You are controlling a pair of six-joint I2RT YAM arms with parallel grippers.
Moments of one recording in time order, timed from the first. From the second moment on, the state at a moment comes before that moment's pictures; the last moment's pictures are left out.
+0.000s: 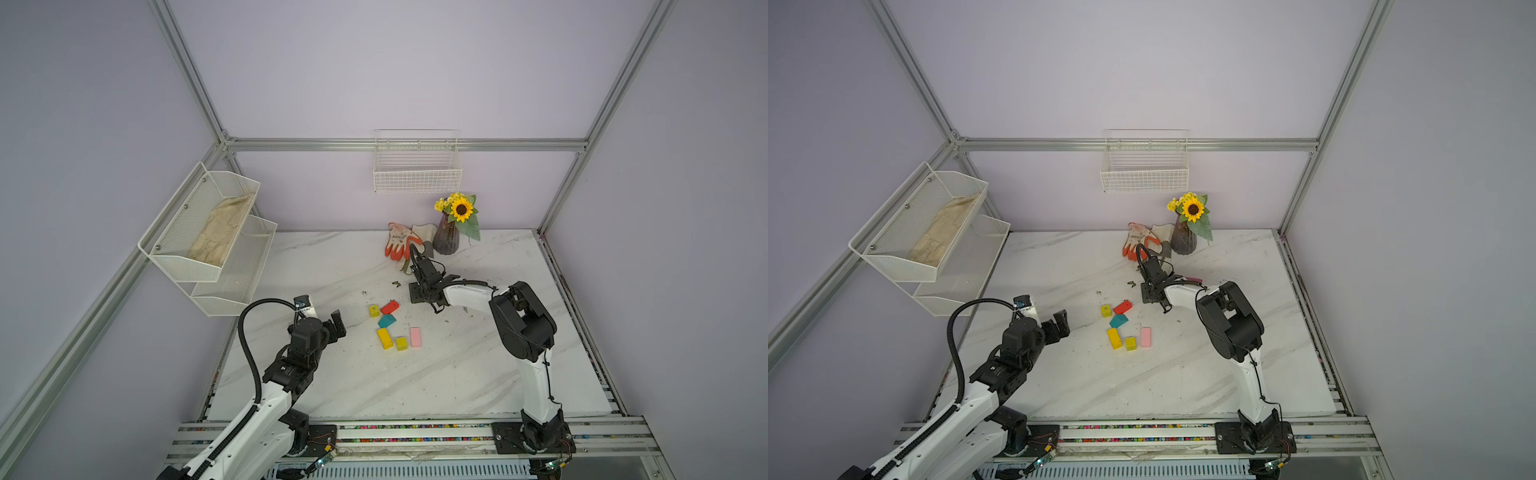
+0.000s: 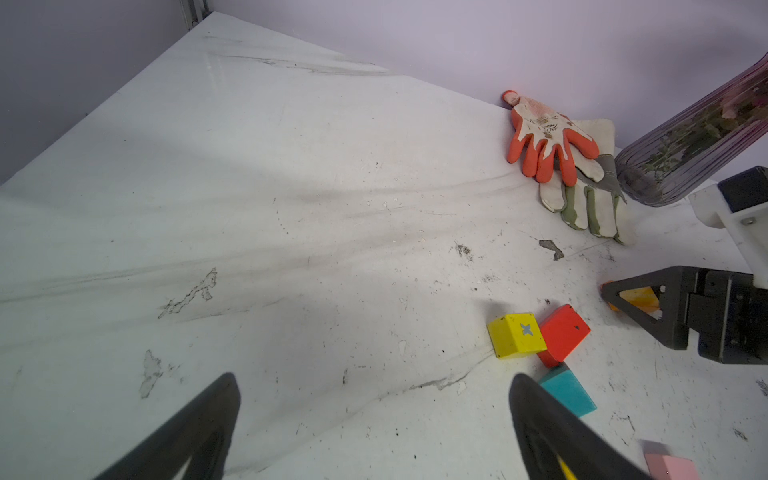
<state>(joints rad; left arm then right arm) -0.33 0.78 0.37 -0.09 -0.34 -0.44 0.62 2.11 1.41 -0.26 0.22 0.37</state>
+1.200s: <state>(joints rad) -0.28 0.95 0.41 0.17 0.08 -0.62 0.59 1.51 1.01 -0.18 0.33 0.49</state>
